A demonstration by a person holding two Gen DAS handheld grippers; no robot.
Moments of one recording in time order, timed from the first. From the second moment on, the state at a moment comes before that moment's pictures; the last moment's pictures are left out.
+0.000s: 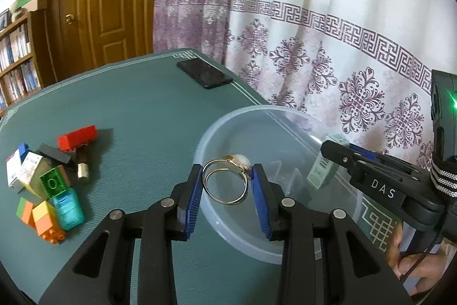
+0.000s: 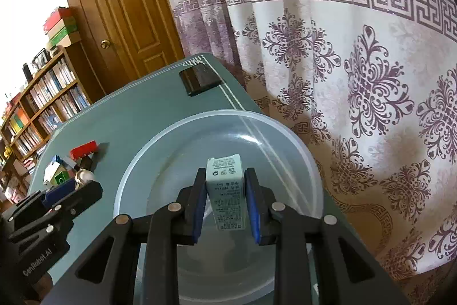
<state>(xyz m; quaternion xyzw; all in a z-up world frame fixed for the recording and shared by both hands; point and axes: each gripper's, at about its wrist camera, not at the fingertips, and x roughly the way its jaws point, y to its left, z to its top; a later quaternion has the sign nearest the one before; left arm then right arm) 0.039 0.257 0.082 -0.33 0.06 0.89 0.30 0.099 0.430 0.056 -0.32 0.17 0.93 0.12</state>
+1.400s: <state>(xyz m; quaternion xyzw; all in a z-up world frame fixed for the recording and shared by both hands) 0.031 0.213 0.082 -0.31 0.06 0.92 0.22 0.103 0.408 0.061 -0.29 0.16 0.94 0.11</state>
